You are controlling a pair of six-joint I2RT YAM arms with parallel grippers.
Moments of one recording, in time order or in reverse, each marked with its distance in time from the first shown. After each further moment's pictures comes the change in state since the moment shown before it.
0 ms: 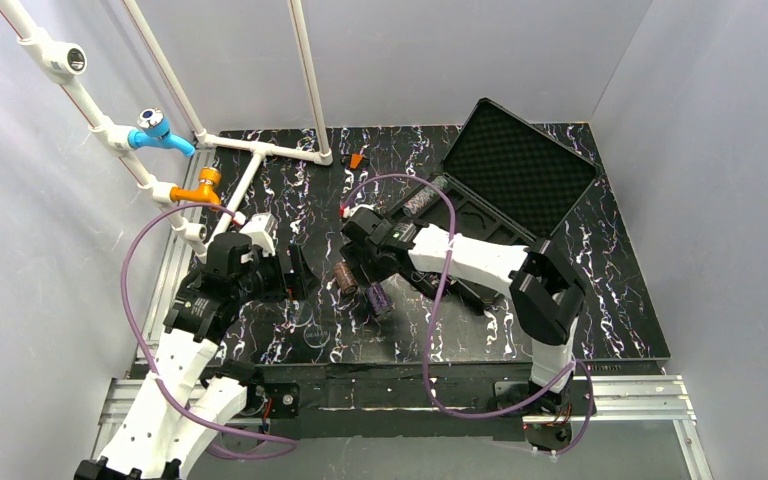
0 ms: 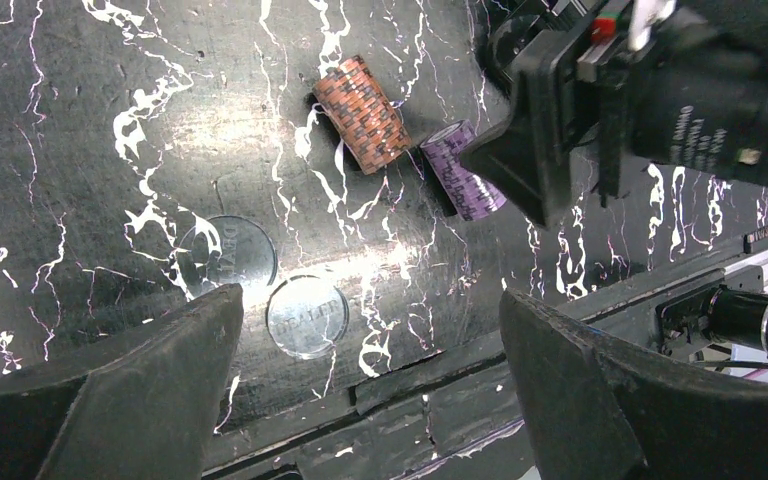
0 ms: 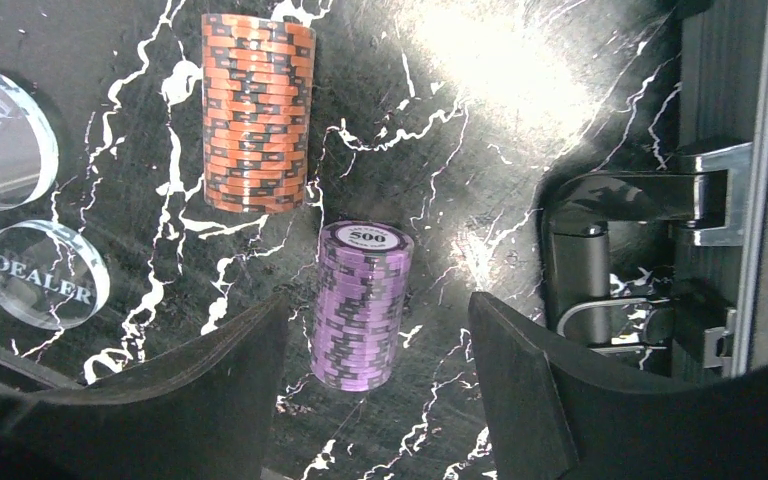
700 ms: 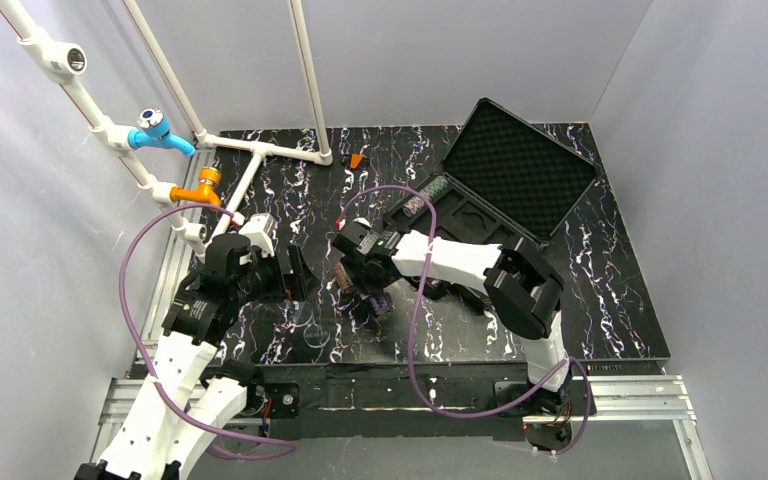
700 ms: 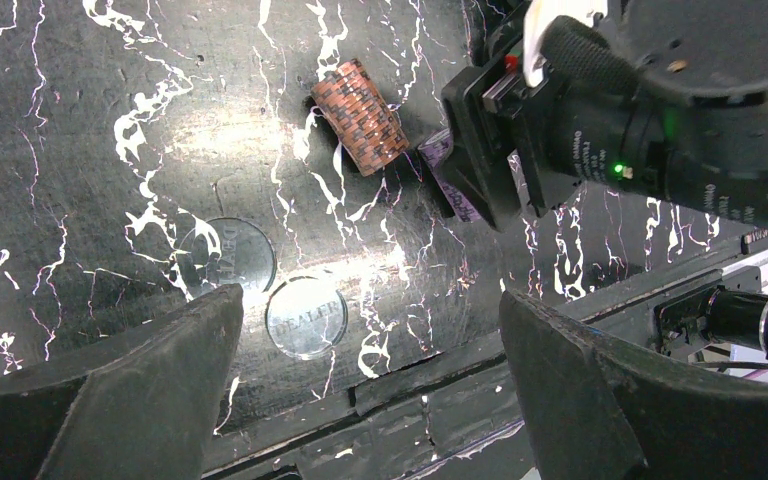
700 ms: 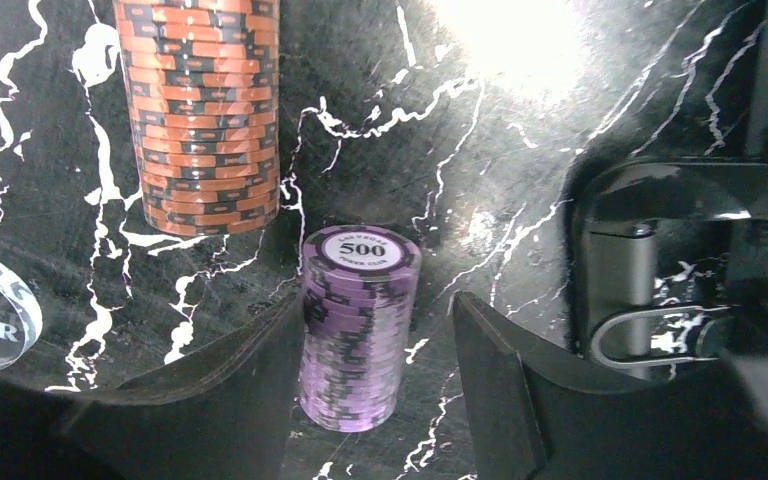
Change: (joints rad) left arm 0.000 -0.018 0.000 -0.001 -0.001 0.000; right arm 0.032 0.108 0.030 -0.046 0.047 0.042
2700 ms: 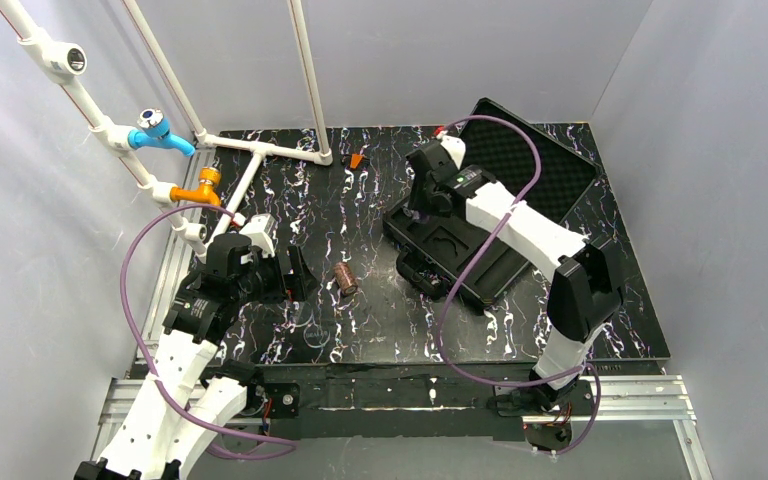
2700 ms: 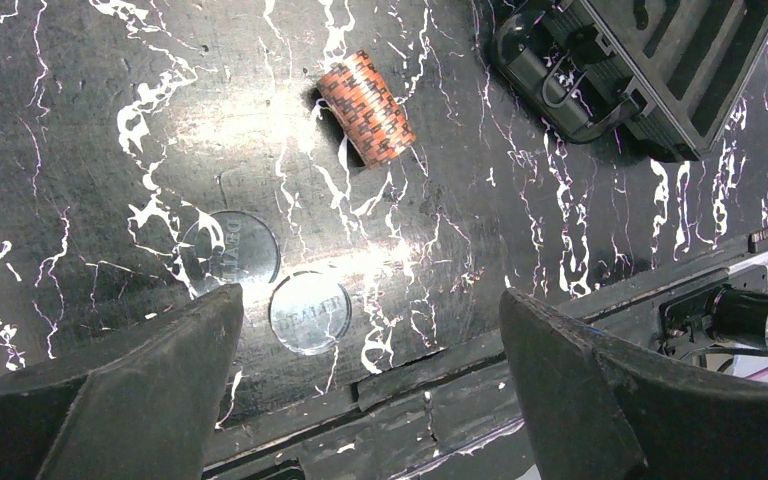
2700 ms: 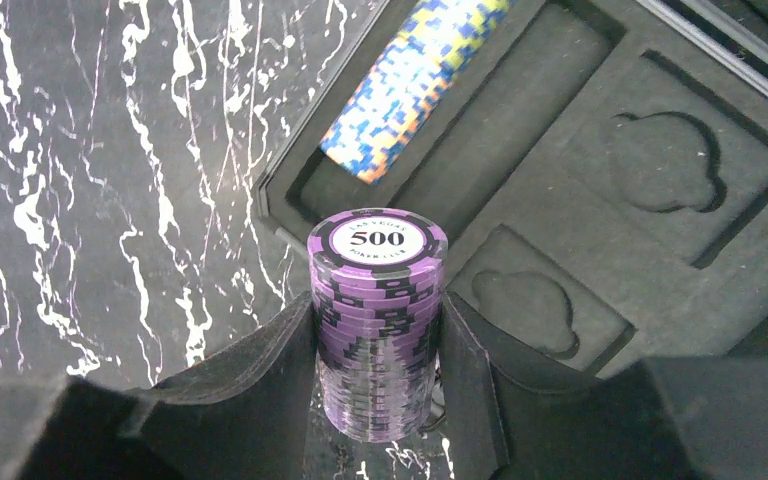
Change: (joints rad) left arm 0.000 0.009 0.000 -0.010 -0.004 0.000; right arm -0.341 -0.226 0.042 0.036 0.153 0.298
